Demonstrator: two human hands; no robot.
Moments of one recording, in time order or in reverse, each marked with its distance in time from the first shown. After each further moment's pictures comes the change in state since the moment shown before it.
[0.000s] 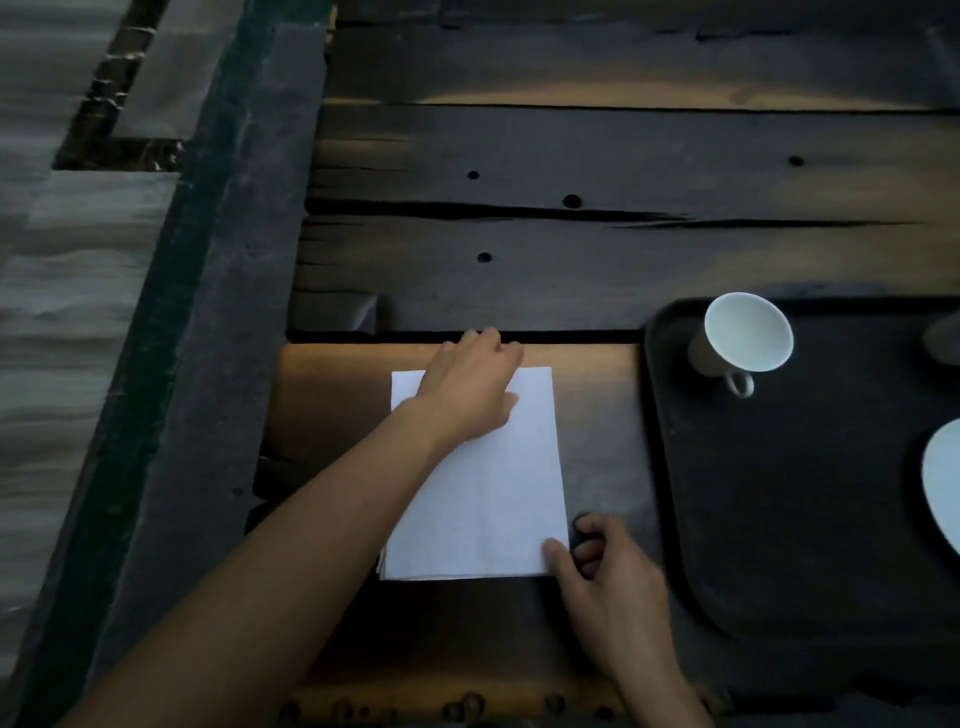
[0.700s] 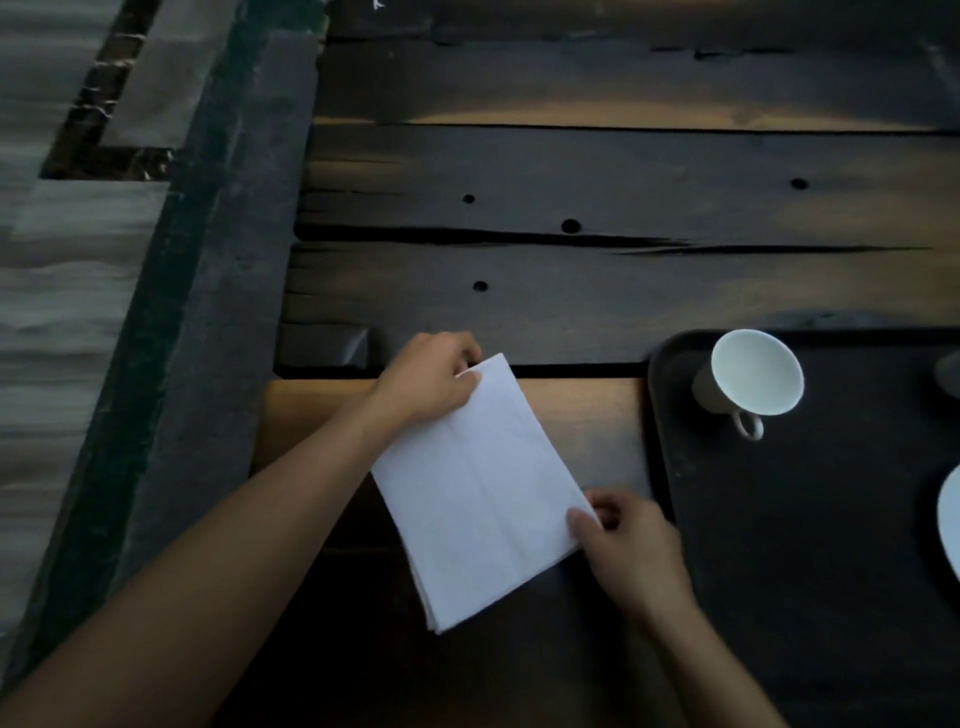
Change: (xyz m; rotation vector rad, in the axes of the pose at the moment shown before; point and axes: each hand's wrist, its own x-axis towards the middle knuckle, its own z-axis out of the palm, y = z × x) left_hand 0.026 -0.051 -0.029 -0.398 -0.024 -0.166; right_hand 0.075 -0.020 -0.024 0.159 -0.061 0.061
